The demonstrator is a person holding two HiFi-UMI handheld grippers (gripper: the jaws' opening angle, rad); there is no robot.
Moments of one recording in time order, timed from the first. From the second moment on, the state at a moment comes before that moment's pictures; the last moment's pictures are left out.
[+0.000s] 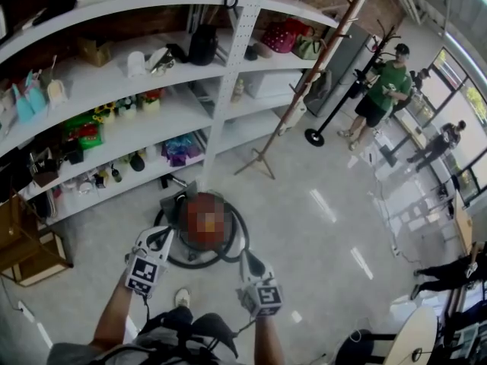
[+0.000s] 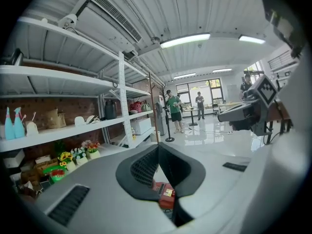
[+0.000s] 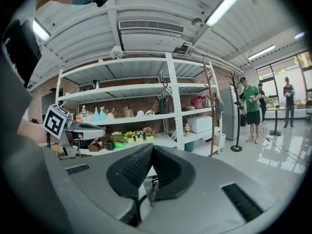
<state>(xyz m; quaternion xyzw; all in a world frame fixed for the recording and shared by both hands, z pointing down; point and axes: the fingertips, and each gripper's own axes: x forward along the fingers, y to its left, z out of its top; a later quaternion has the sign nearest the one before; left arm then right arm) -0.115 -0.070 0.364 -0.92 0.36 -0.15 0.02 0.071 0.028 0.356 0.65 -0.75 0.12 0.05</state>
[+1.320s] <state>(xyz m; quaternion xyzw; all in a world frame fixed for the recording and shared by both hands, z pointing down) -0.086 -0.145 0.514 -0.91 0.36 -0.19 -0.06 0.096 -0.083 0.514 0.58 -0.79 0.19 0.11</state>
